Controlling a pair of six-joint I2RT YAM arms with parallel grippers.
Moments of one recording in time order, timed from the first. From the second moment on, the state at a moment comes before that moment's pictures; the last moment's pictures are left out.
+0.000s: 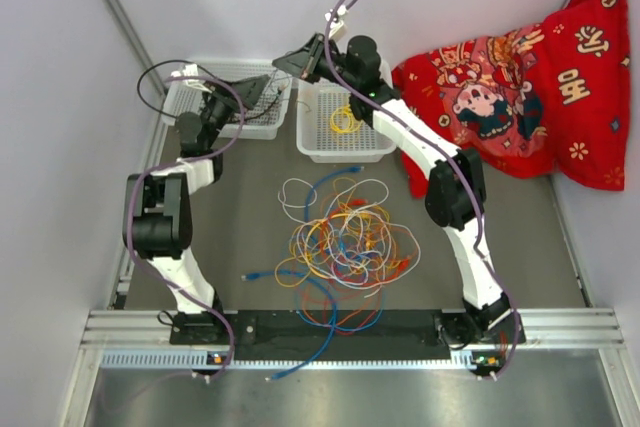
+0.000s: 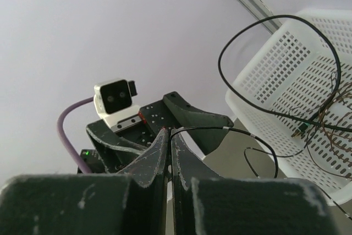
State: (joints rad) left arm 0.01 1.82 1.03 1.29 0.56 -1.03; right arm 0.57 2.28 2.18 0.28 -0.51 0.96
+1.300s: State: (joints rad) left arm -0.07 1.81 1.33 0.85 0.34 -0.75; right arm 0.57 2.10 2.03 0.13 -0.49 0.80
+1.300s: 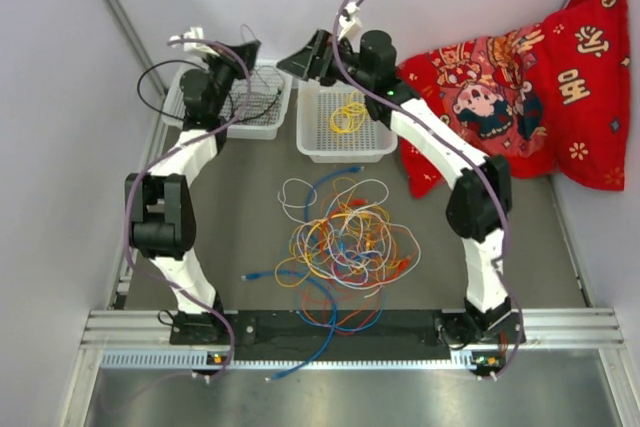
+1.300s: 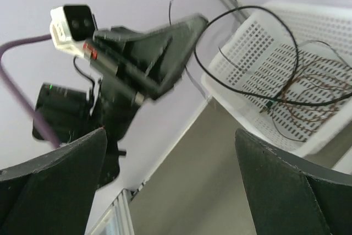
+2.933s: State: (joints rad) left arm -0.66 1.40 1.20 -0.14 -0.44 -0.54; right arm 0.88 0.99 0.75 -0.26 0.07 0.57
